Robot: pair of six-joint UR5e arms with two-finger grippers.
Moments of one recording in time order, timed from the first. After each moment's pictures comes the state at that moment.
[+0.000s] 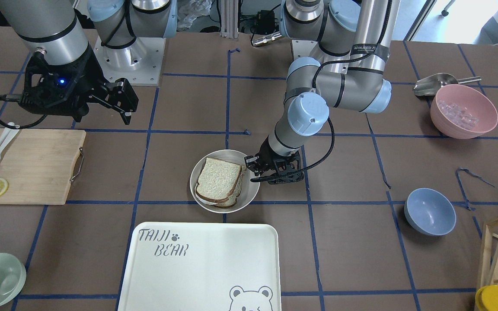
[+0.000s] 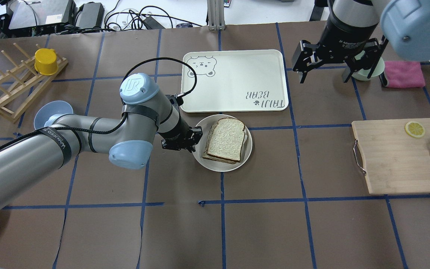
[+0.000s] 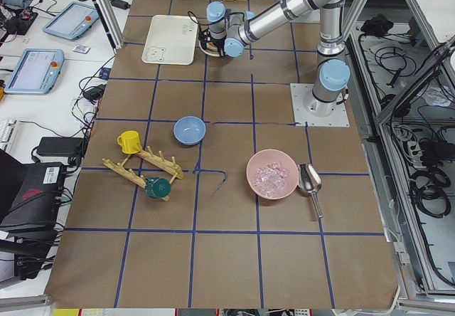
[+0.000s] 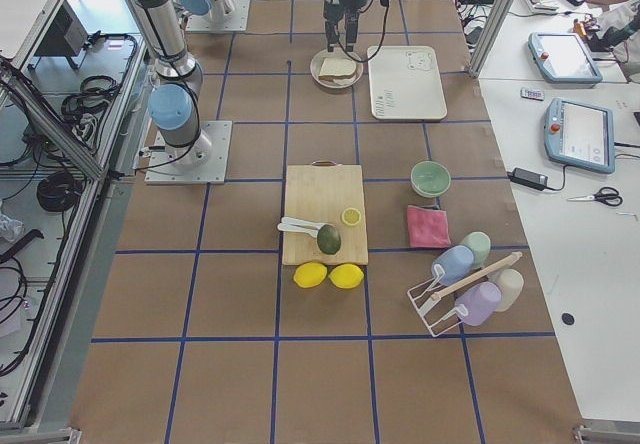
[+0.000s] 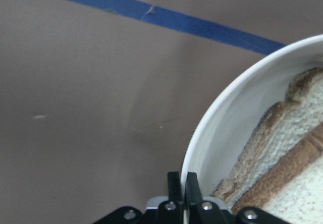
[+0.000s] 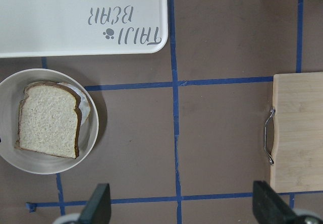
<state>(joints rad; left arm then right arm) -1.74 -1.89 -2.00 -0.82 1.30 -0.39 1.59 -1.52 1.53 -1.58 -1.57 0.06</state>
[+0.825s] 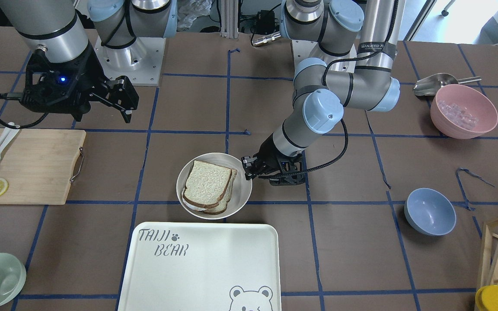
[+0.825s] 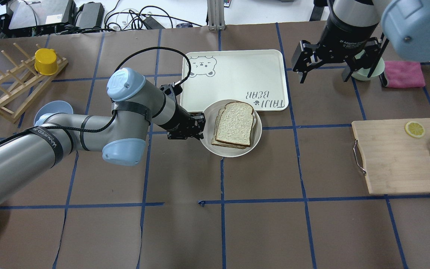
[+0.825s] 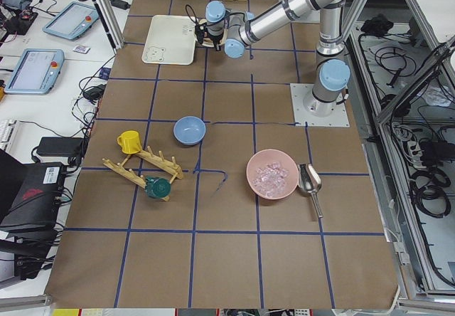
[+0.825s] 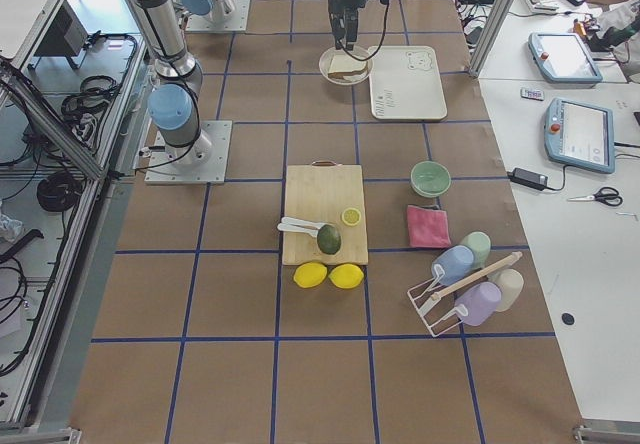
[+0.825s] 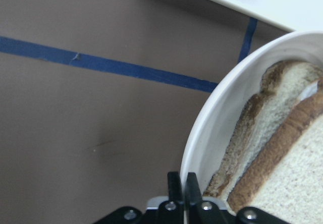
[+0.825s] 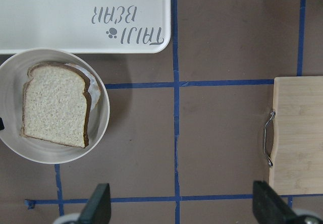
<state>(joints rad) -1.69 -1.89 -1.99 -0.74 1.14 -0.39 1.59 -1.53 1.53 -1.58 -1.57 0.04</state>
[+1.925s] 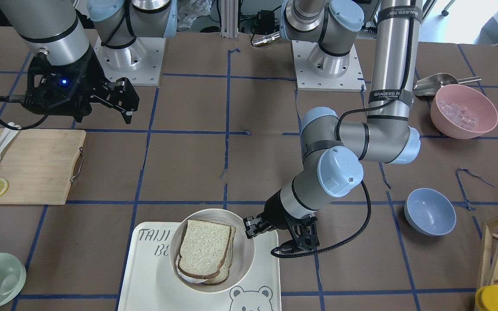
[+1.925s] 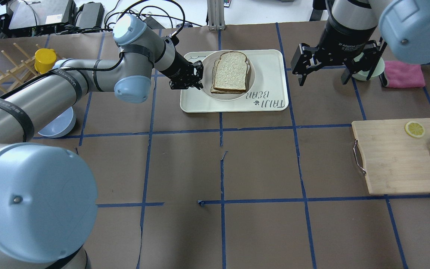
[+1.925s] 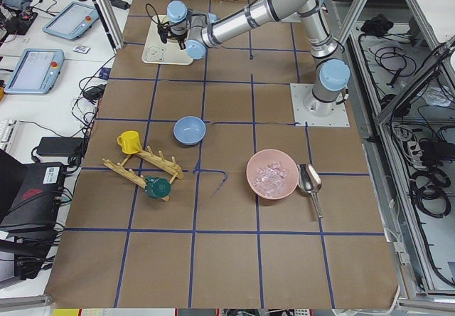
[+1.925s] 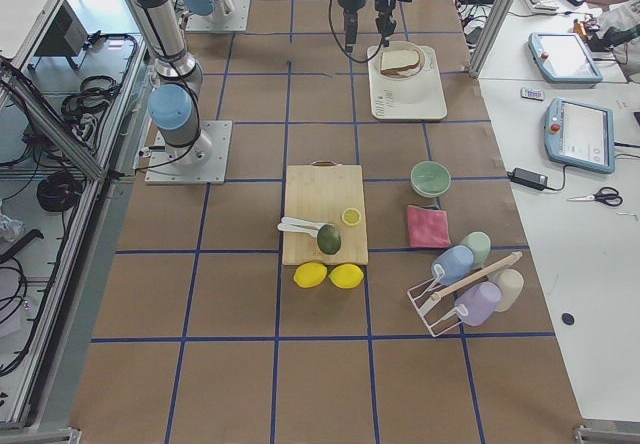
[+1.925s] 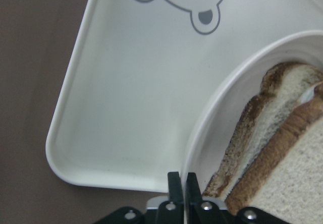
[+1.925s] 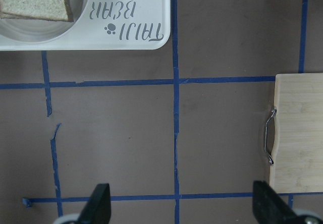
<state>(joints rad) -1.66 -2.20 -1.53 -0.83 1.13 -0.45 1.59 -1.53 1.54 -1.58 -1.58 0.04</state>
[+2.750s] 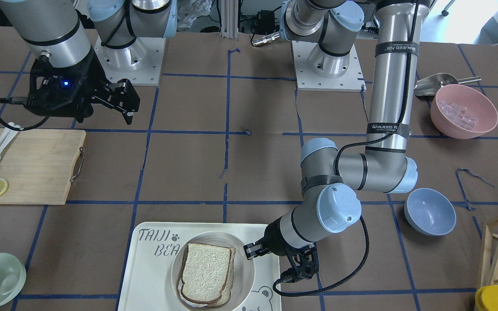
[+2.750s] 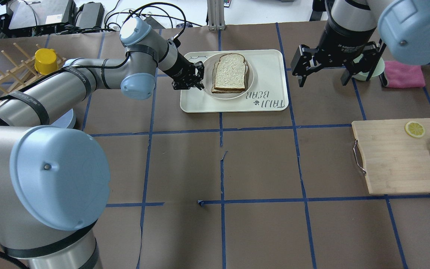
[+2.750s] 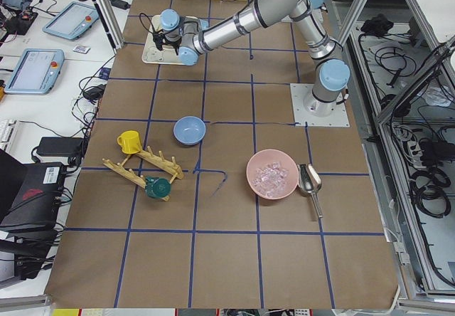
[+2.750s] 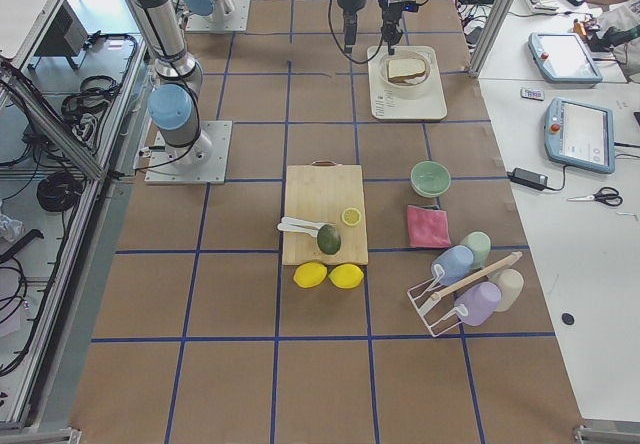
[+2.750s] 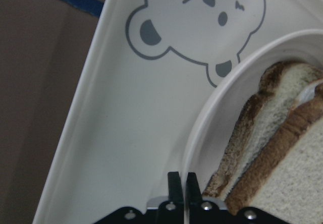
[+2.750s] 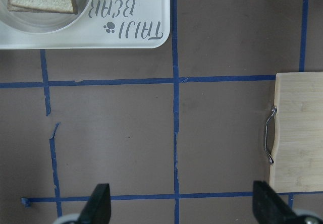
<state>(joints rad) -1.65 -2.27 -1.47 -0.84 1.12 -0.49 1.59 -1.52 1.55 -1.58 -1.58 0.04</state>
